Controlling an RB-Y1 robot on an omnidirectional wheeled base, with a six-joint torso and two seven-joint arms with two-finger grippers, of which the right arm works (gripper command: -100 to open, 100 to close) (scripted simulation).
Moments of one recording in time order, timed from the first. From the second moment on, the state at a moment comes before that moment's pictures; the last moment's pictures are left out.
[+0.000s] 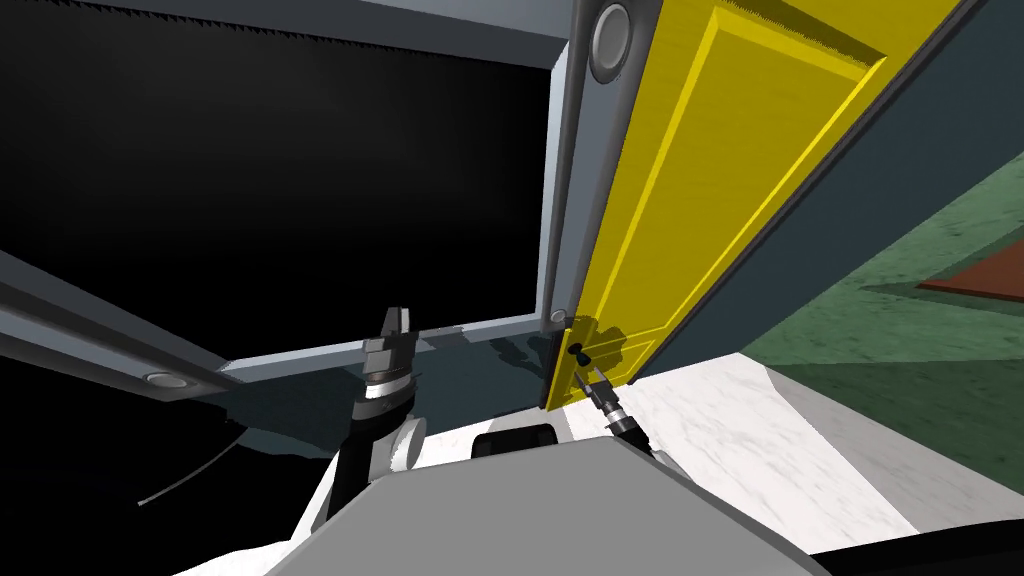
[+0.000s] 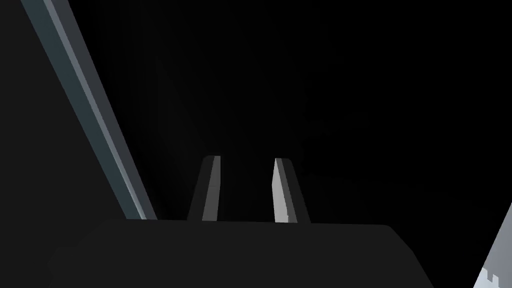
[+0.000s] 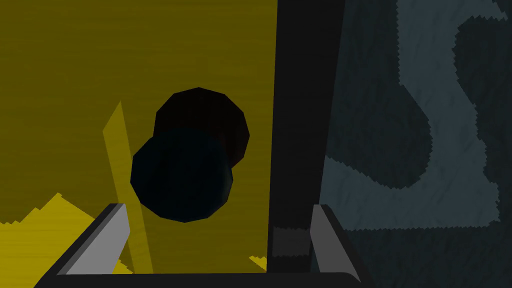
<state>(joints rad) 0.25 -0.30 -0.08 -0.85 0.22 -1.00 1.10</state>
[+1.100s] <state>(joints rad) 0.25 -0.34 -0.12 -0.80 0.18 -1.04 1.09</state>
